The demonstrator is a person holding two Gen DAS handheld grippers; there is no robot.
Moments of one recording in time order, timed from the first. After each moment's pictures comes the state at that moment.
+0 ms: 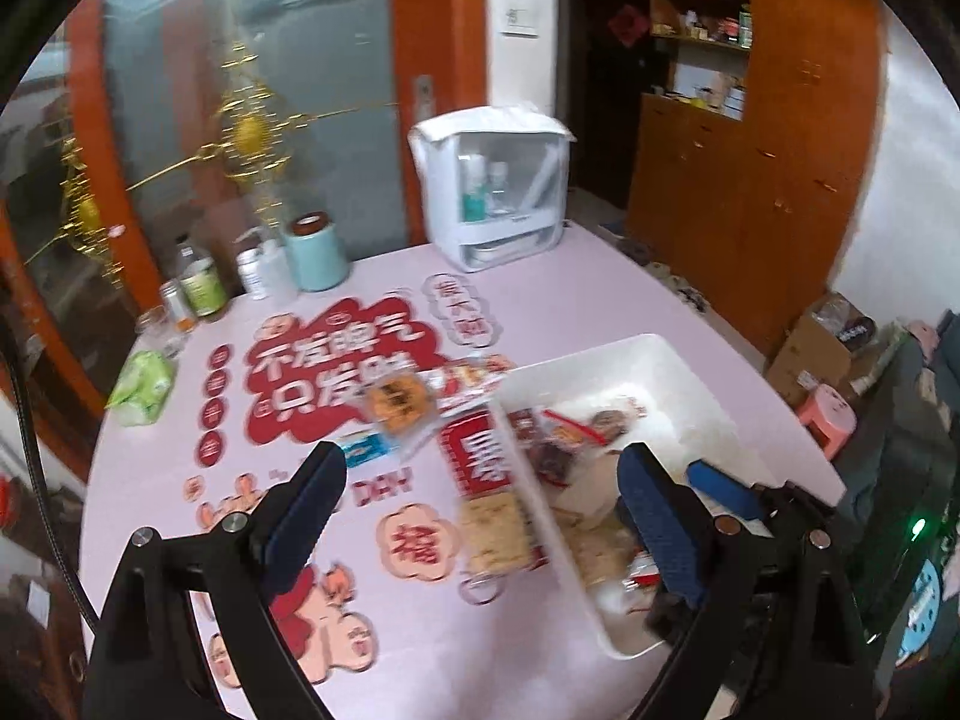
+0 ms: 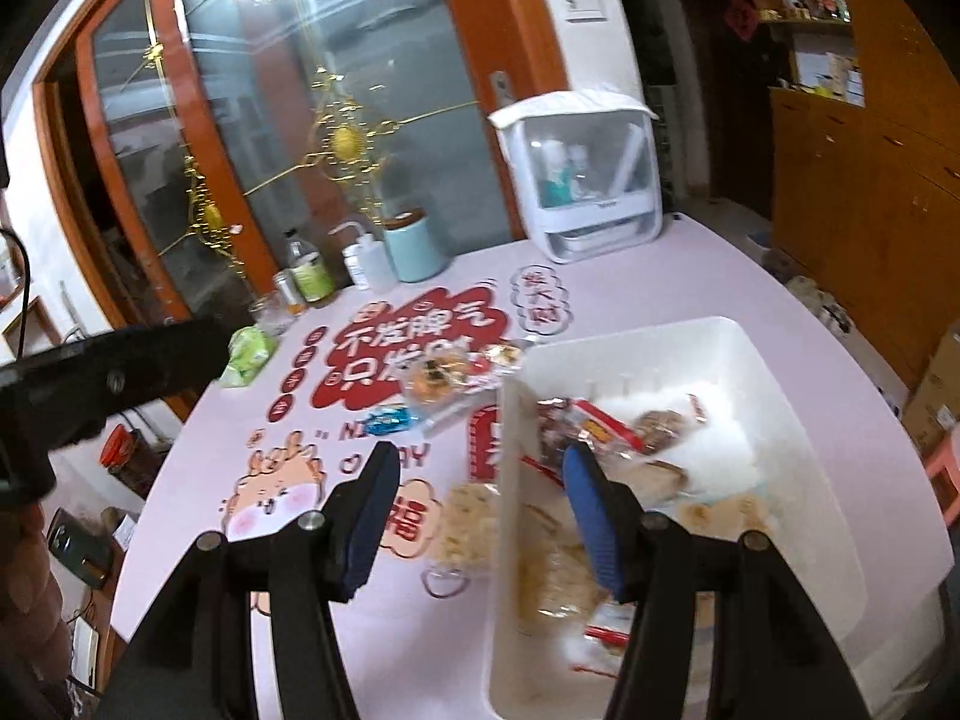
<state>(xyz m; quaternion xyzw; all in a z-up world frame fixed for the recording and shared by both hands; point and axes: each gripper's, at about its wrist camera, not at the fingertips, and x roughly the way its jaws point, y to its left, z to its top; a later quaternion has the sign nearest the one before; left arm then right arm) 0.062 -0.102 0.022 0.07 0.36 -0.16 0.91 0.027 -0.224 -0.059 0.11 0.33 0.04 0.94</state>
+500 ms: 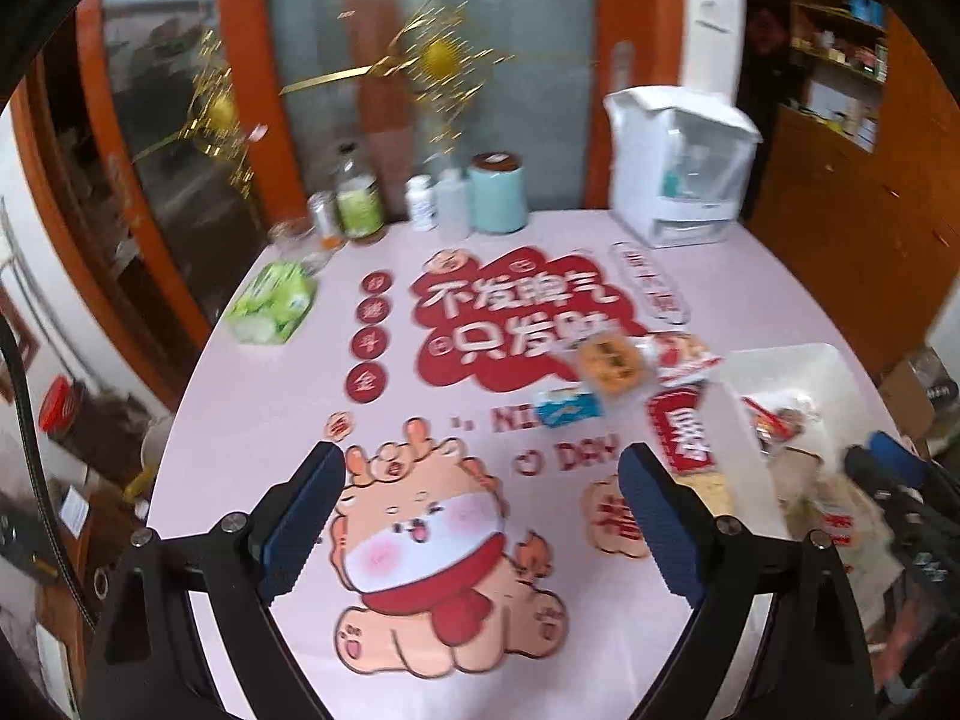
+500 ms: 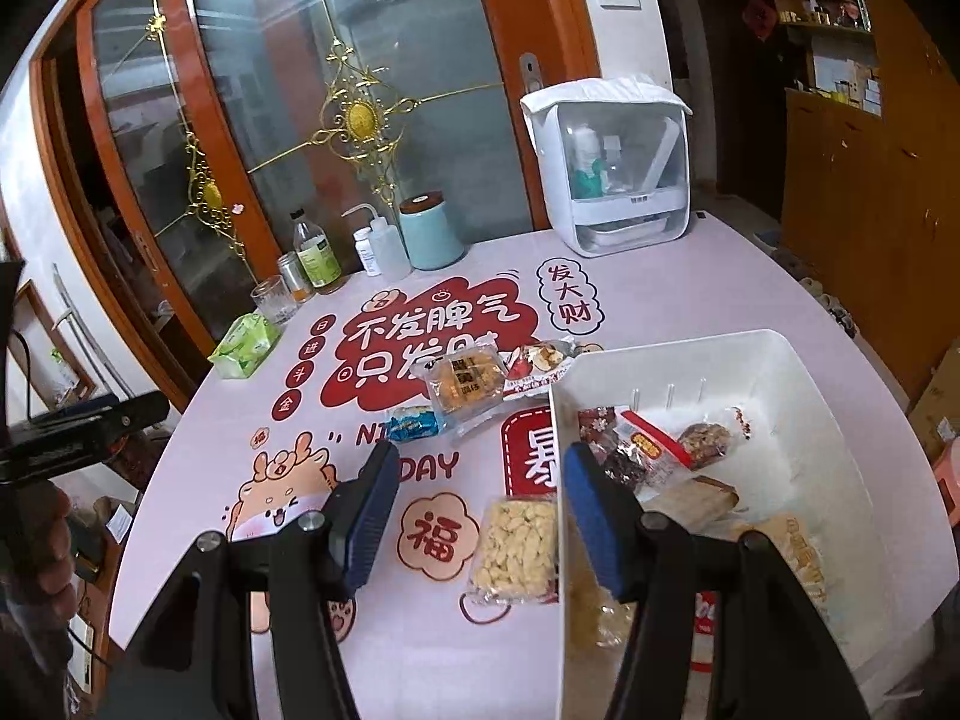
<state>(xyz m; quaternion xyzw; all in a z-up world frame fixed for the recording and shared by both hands) 0.120 0.071 -0.021 0.02 0.41 -0.03 0.91 0.070 -0.179 -0.057 0.09 0.36 0.03 0.93</state>
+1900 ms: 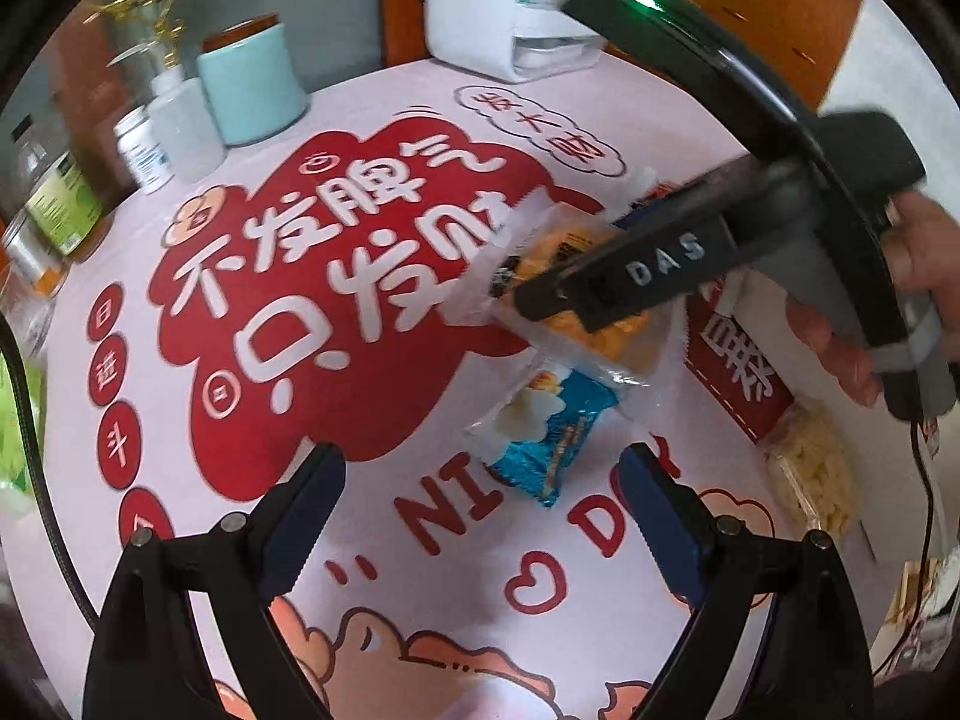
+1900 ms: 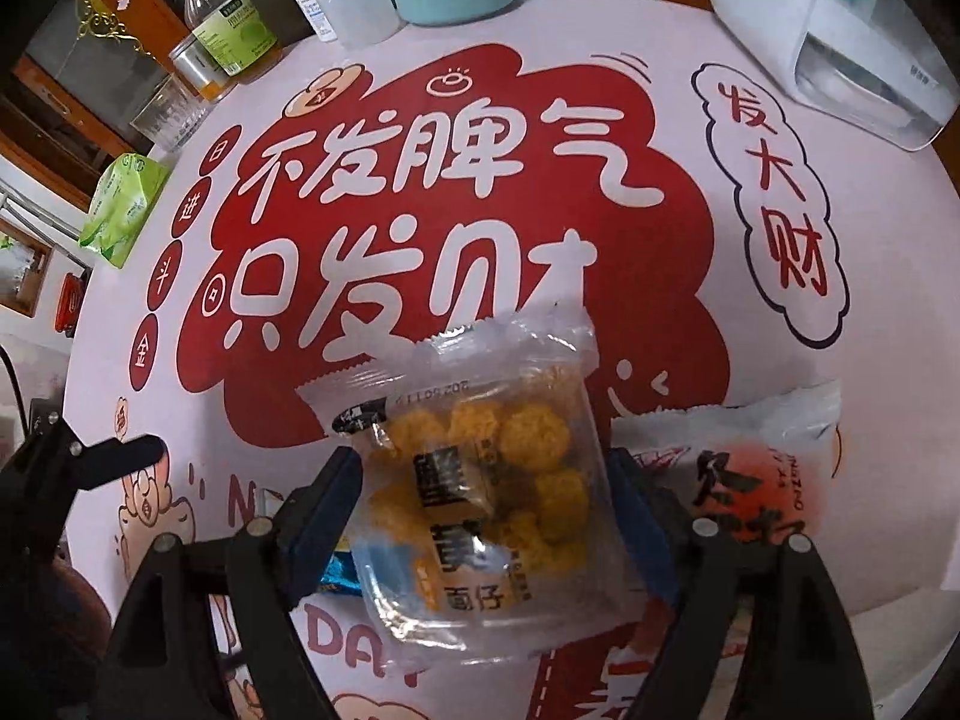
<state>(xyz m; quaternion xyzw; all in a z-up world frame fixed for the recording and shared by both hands) 0.319 0.007 -0.201 0.14 0.50 -0.30 0.80 0.383 -0.127 -0.228 0.02 0.63 0.11 0.77</state>
